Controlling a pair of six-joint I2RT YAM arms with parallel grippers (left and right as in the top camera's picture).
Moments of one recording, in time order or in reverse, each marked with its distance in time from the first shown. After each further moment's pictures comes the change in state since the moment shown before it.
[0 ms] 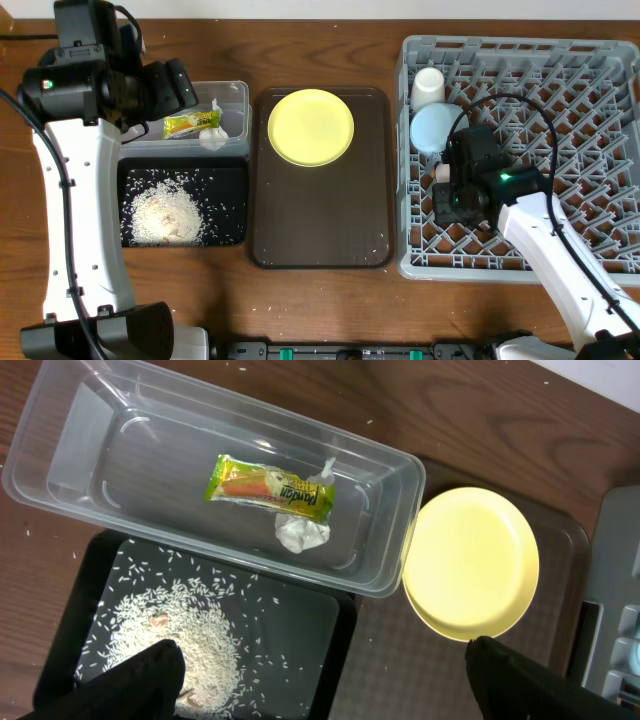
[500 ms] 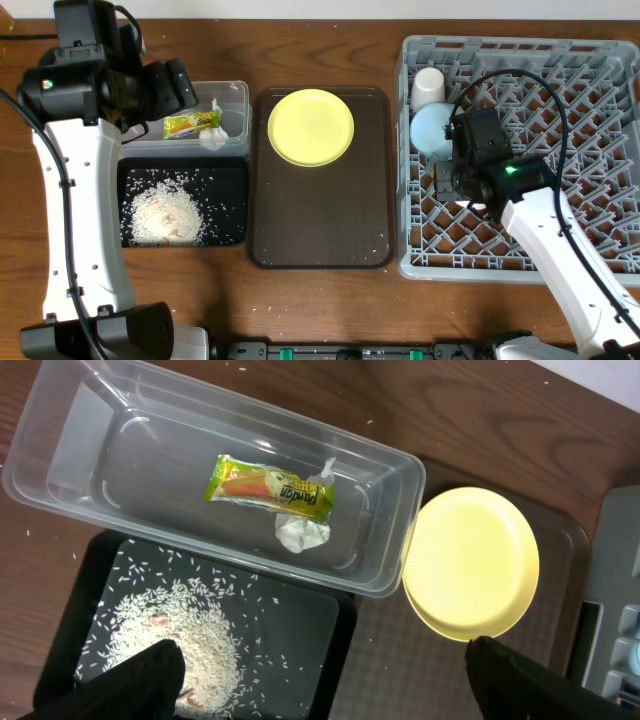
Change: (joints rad) left arm 0.000 0.000 0.000 0.000 0.000 0.000; right arm 0.019 -0.006 0.100 0.019 0.087 0.003
